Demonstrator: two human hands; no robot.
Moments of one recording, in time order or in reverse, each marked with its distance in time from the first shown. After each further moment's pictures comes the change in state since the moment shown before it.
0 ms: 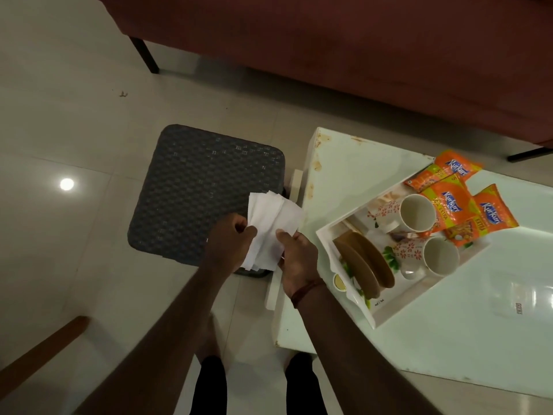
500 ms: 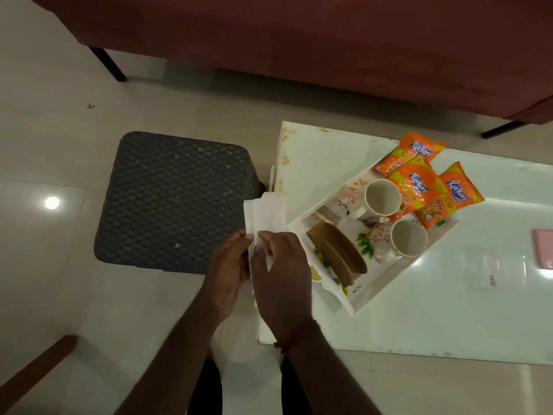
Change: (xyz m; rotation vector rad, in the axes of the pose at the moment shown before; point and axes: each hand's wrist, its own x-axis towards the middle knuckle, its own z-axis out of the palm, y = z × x) left_hand -0.076 0.059 0.018 -0.997 -0.317 -0.278; right_hand -0.074 -0.023 -0.053 -0.711 0.116 -0.709
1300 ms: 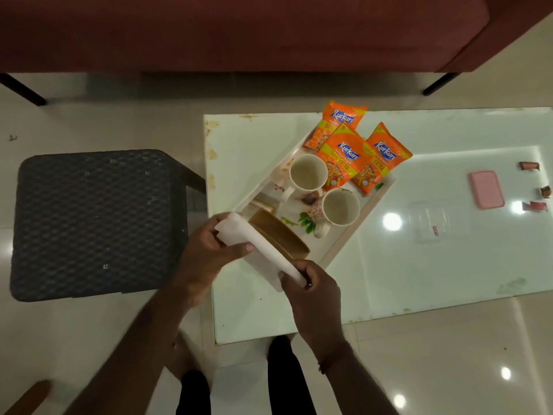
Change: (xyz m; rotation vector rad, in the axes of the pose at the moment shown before) left_hand 0.010 -0.016 0.075 0.547 -0.213 0.101; right_hand -0.034 0.136 -0.087 0.315 0.088 0.404
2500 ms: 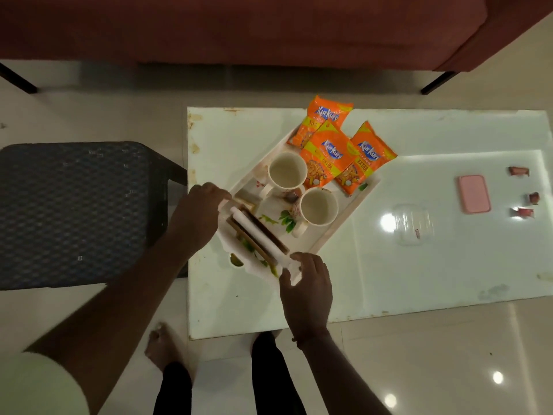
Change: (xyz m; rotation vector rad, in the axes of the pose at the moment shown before) left_hand 0.084 -0.004 0.012 1.203 0.113 0.384; right_hand 0.035 0.069 -0.013 -0.377 0.190 -0.233
